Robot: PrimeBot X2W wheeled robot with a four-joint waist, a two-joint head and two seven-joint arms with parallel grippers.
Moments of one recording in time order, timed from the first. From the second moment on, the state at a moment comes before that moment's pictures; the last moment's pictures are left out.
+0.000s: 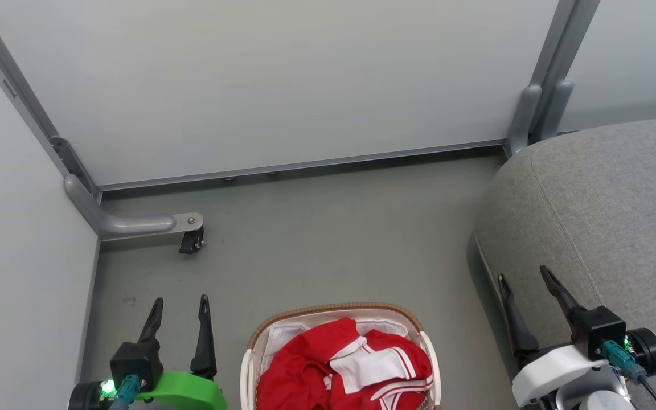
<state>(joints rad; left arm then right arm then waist) -0.02 0.05 -0.13 0.32 -0.18 -0.02 -0.25 -0.03 -0.05 0.01 0.21 0.04 0.13 -0.25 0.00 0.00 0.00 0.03</state>
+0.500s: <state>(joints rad) -0.02 0.05 -0.14 0.32 -0.13 -0.02 -0.26 -0.03 -0.05 0.01 0.21 0.00 0.13 -0.26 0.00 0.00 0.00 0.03</state>
